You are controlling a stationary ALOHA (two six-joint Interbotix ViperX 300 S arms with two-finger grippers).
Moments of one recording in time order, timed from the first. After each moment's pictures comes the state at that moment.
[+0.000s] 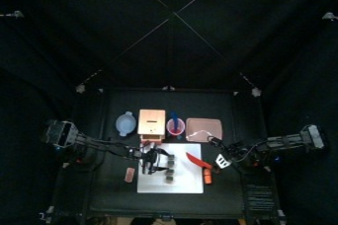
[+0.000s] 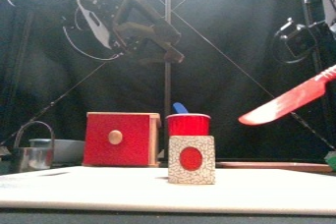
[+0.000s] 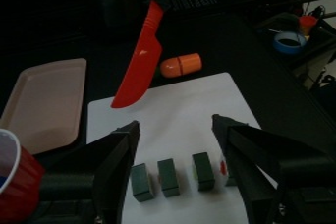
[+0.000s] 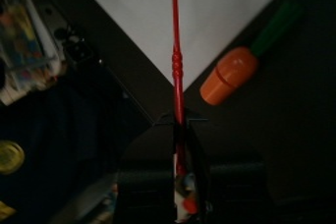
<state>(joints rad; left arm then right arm) -0.12 -0.06 0.77 0.02 -0.41 0.11 0.08 -0.72 1.04 0.44 0.68 1.12</state>
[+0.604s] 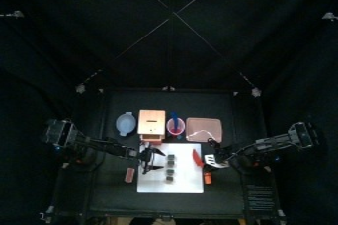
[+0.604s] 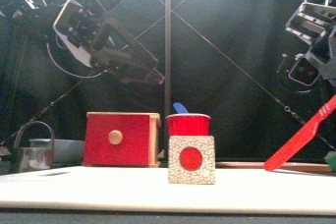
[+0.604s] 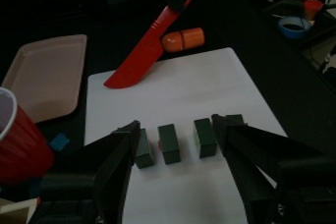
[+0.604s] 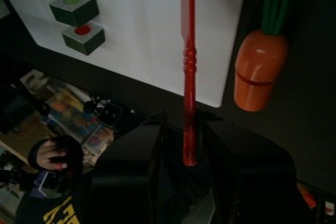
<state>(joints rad) -0.11 -0.06 0.88 0.01 -0.48 0.10 0.20 -0.43 0.98 0.47 0.41 1.32</state>
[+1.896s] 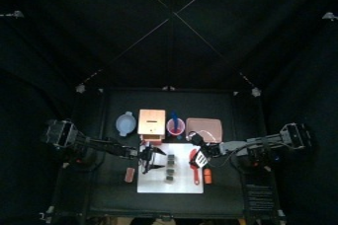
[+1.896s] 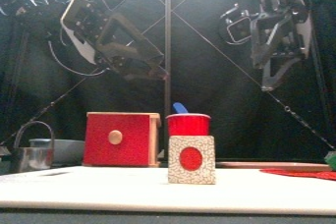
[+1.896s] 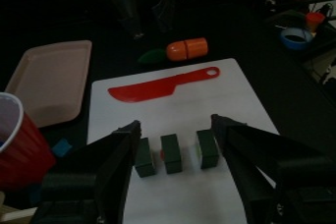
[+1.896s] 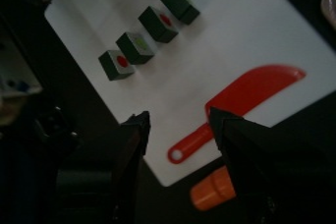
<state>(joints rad) -0.09 -0.06 0.85 -0.02 -0.48 0.11 -0.01 -0.28 0.68 0.17 0.64 0.41</state>
